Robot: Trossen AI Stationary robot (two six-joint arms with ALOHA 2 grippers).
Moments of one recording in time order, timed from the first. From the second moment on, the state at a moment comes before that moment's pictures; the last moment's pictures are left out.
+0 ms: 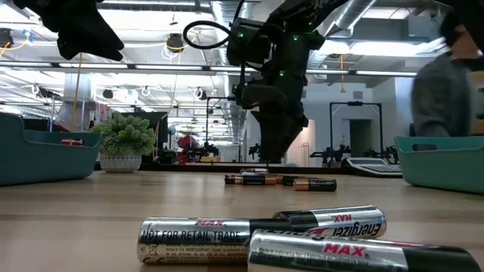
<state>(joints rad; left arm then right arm) -0.46 0.74 0.70 -0.64 -0.72 -0.75 -0.06 2.02 1.50 -0.79 0.02 0.38</state>
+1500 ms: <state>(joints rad) -0.46 0.75 0.70 -0.64 -0.71 -0.75 -0.05 1.86 1.49 -0.84 0.02 0.50</state>
